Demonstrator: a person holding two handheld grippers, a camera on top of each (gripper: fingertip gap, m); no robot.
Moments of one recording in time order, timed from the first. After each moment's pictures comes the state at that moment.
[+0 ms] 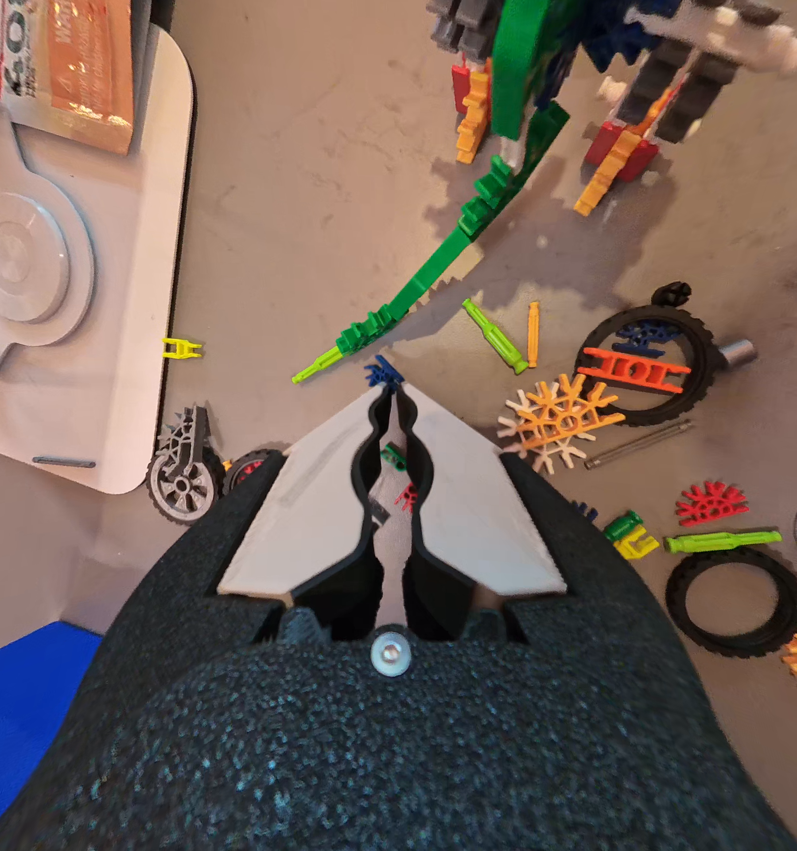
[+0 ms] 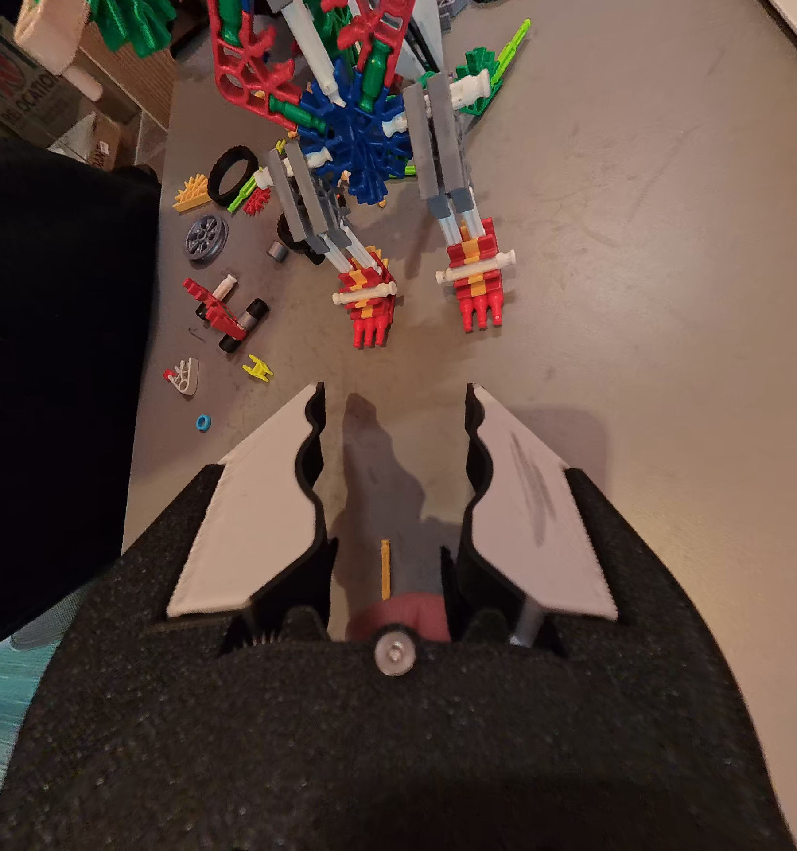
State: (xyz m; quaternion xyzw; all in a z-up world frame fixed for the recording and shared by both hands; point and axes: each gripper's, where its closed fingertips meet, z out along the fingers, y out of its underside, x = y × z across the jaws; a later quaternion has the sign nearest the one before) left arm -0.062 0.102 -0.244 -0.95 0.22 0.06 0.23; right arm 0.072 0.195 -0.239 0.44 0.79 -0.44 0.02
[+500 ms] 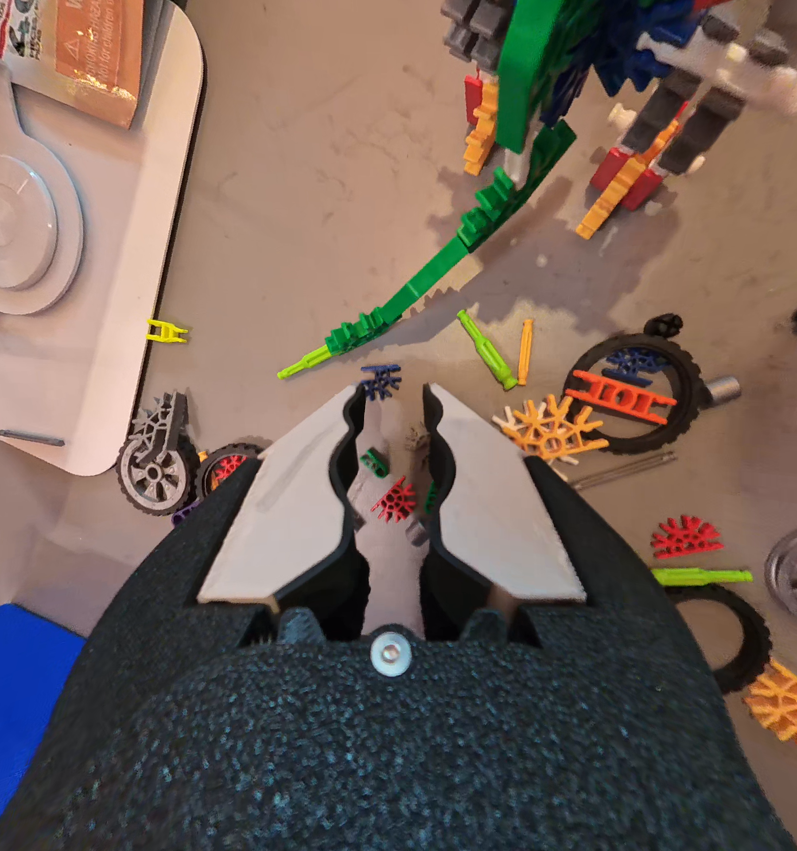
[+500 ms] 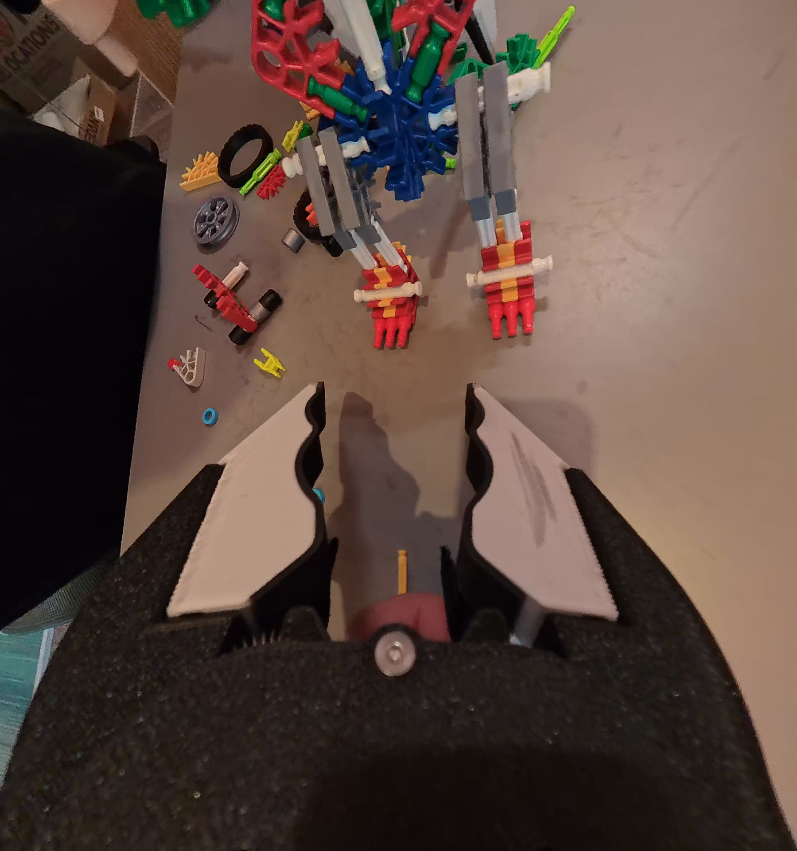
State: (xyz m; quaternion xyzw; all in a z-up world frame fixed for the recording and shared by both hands) left arm -0.057 0.102 -0.248 -0.95 0.17 0.06 0.24; right arm 0.077 0.184 -0.240 0.42 0.80 -0.43 0.01
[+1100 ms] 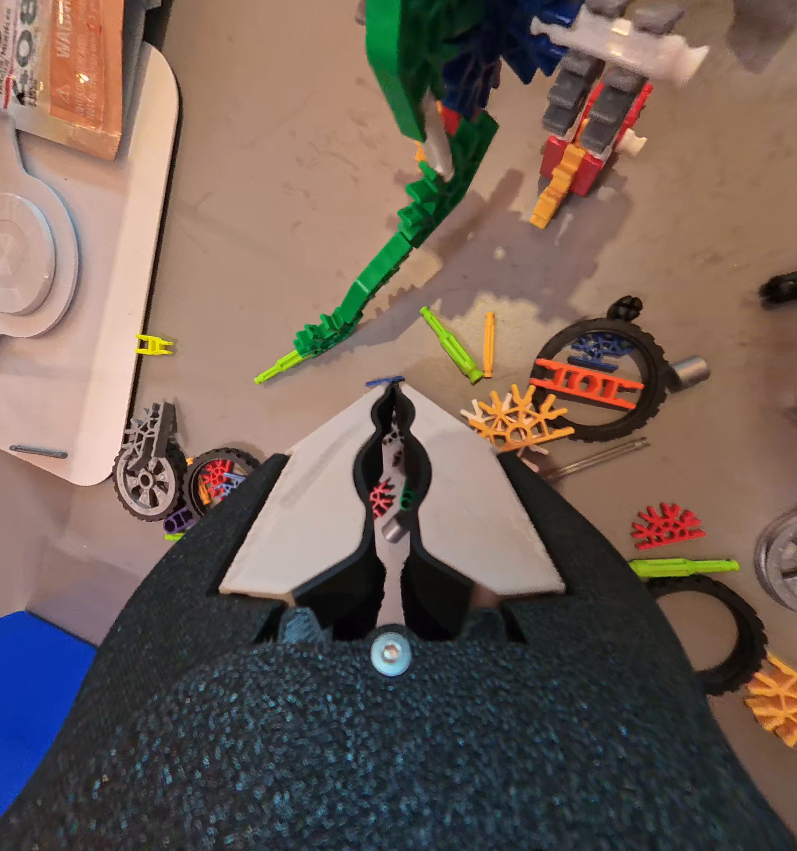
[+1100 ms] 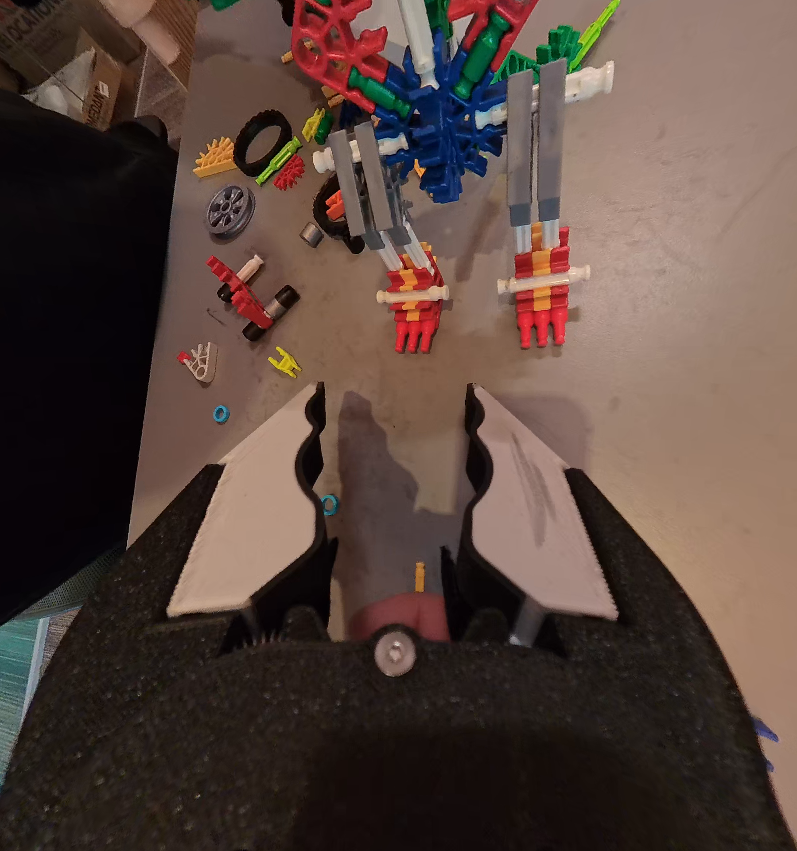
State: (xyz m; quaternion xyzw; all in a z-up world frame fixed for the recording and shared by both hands) left arm -0.045 0.097 -0.249 -0.94 0.20 0.08 0.25; right arm 0.081 0.173 -0.240 0.40 0.81 -0.42 0.02
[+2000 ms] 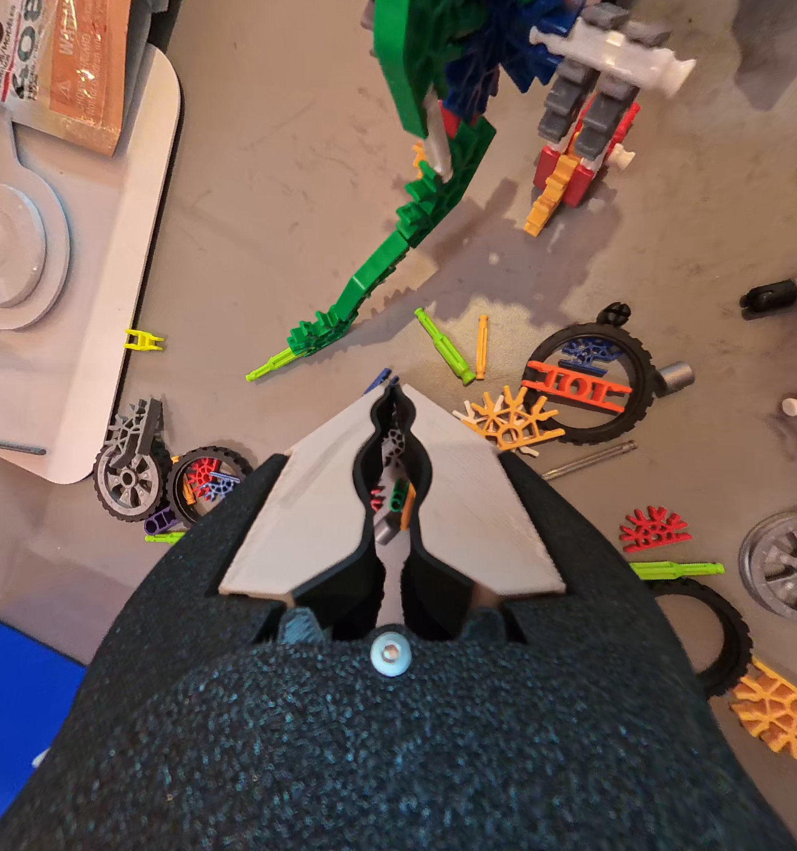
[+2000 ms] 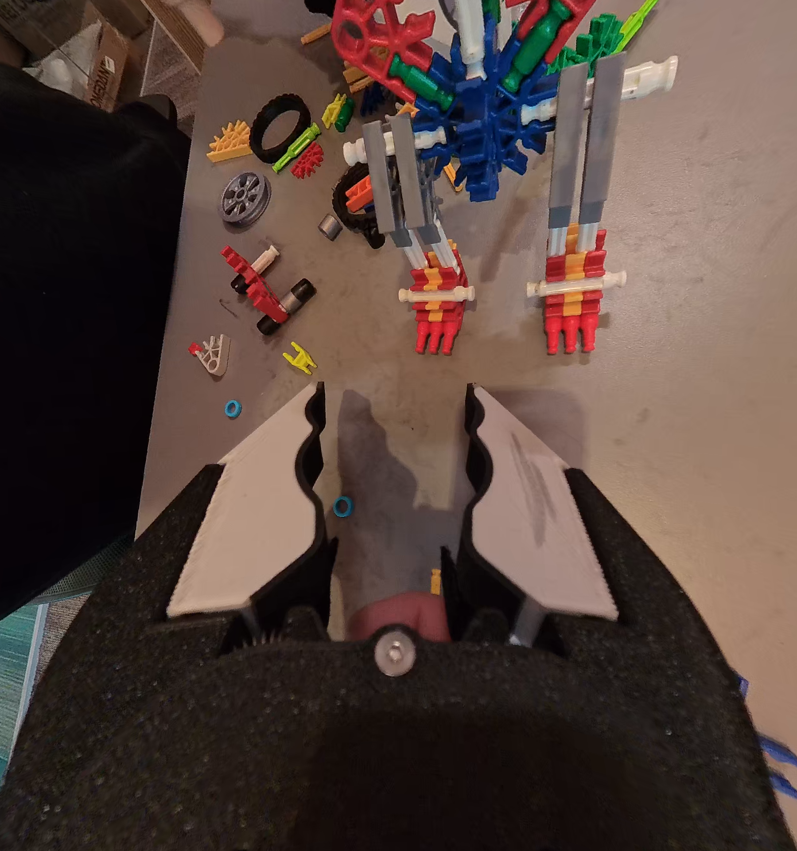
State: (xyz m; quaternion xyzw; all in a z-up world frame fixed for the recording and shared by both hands) left arm -0.041 0.096 -0.249 -0.94 0.19 0.06 0.27; right arm 0.087 0.165 -0.240 0.39 0.82 -0.42 0.03
